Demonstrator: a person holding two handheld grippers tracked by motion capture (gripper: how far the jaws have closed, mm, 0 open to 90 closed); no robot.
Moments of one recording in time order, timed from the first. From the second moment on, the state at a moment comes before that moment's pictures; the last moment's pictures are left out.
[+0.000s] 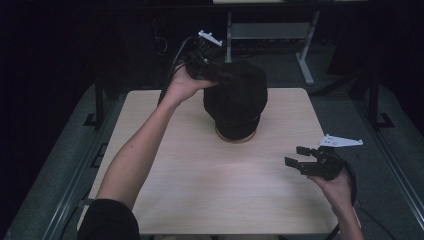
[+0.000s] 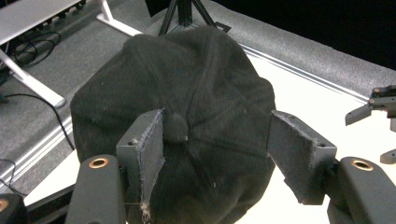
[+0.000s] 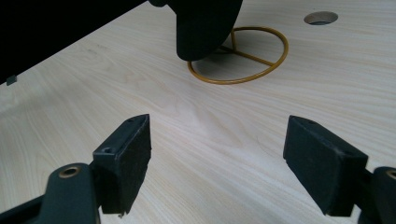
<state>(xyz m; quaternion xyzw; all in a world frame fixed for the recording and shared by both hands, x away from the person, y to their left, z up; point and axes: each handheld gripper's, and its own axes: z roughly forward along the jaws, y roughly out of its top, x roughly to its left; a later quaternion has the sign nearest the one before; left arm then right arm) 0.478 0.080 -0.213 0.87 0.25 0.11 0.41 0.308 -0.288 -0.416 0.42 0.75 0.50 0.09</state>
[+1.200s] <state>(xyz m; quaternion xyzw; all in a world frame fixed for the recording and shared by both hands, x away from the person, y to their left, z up) 0.434 0.148 -0.242 0.86 0.28 0.13 0.41 0.309 -0.277 -0.416 0.41 0.76 0.49 0.10</state>
